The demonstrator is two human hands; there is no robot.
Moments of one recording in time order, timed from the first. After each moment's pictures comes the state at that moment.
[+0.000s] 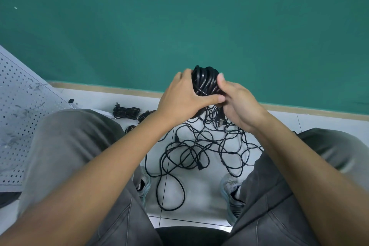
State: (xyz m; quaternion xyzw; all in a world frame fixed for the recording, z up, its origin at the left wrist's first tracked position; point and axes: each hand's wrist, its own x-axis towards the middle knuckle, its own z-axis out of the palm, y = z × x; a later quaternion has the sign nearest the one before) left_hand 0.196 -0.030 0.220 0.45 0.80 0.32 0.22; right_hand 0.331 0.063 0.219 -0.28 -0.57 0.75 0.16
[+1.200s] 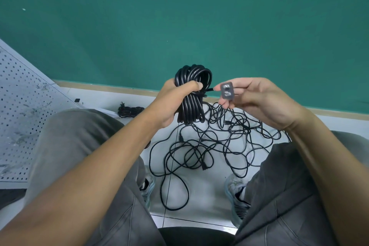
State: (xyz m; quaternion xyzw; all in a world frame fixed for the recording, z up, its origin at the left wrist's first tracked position) left_hand 0.175 -0.043 0.212 0.25 0.63 0.57 0.47; right_hand 0.369 0.085 0.244 -0.19 -0.64 0.74 0.09
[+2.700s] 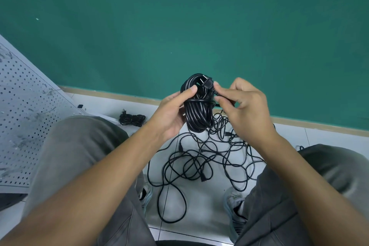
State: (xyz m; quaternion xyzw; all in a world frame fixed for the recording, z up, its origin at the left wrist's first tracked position) left_hand 0.176 -0.041 0.202 0.13 0.52 0.65 0.53; right_hand 0.338 0.057 0.228 -0.23 -0.87 0.27 0.35
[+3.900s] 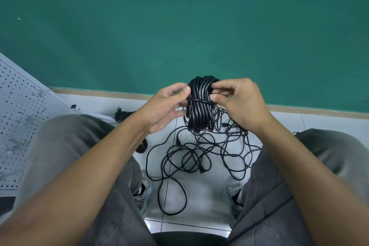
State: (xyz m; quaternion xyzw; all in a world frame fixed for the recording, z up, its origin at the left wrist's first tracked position) left_hand 0.173 -0.044 0.202 0.30 0.54 0.55 0.56; right_hand 0.351 0.072 0.230 -0.37 -0.81 0.41 0.21
